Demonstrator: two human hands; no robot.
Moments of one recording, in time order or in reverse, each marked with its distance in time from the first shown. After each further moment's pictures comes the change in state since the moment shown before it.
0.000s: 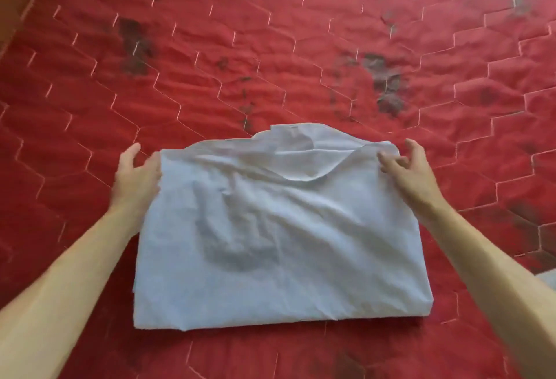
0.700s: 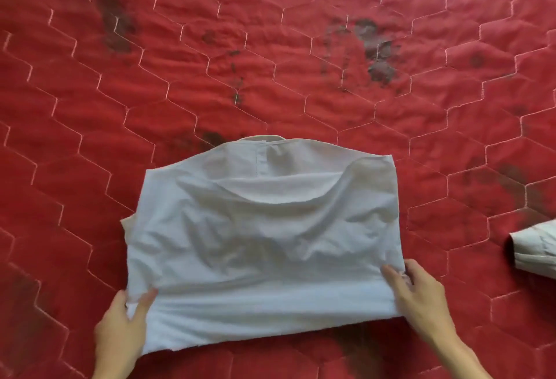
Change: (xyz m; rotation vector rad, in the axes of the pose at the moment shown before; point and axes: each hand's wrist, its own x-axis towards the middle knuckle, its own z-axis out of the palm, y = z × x) left_hand -0.142 -0.182 -0.083 0.532 0.116 -0.096; right_hand -0.193 0.146 -0.016 -0.216 0.057 0.158
